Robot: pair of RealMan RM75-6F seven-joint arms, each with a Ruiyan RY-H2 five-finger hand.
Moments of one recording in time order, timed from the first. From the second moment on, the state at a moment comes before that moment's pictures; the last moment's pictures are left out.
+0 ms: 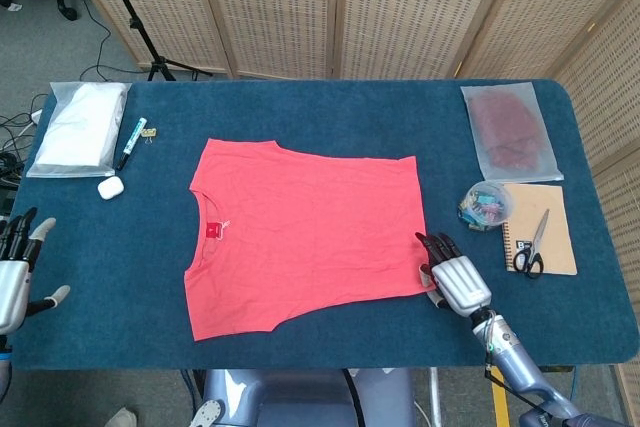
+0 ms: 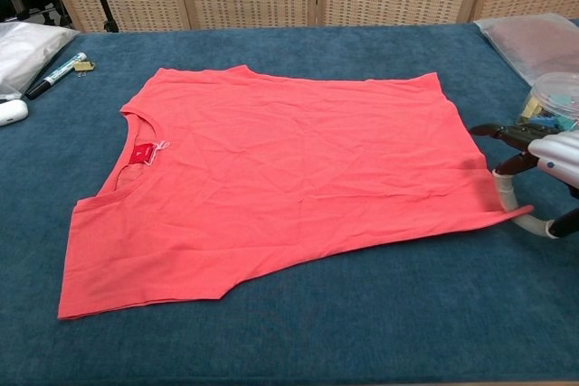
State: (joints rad) left arm -0.09 -1.17 -0.06 -1.59 1.51 1.52 0.09; right arm 0.41 -1.54 -0.02 -1.23 -1.57 1.16 0.00
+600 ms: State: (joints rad) left arm -0.19 -1.45 0.13 -1.15 1.89 1.47 -0.12; right arm 0.41 -1.54 -0.02 -1.19 -1.58 1.18 0.05
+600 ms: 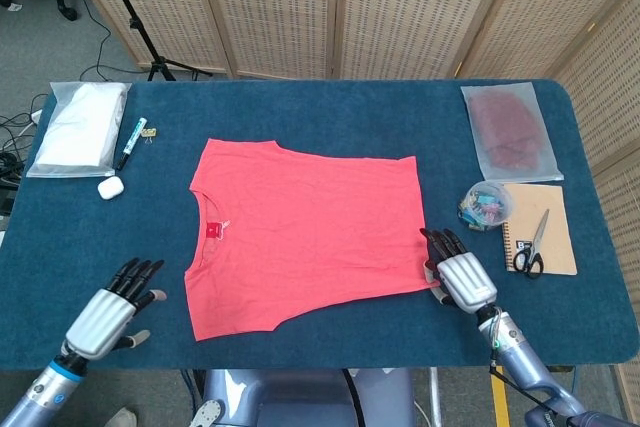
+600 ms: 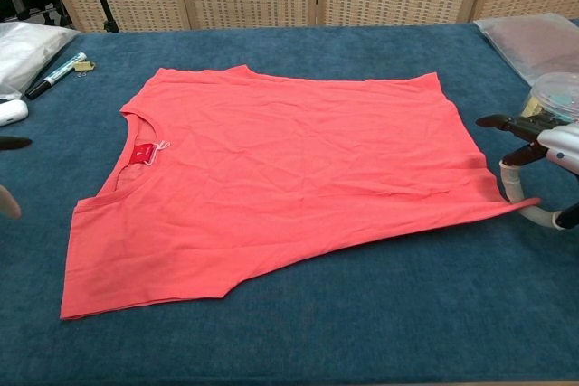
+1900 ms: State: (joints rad) left arm -0.31 -1.61 0.20 -1.13 1.89 1.34 -0.03; right arm 0.41 -1.53 -0.01 -1.20 -1.57 1.17 0.06
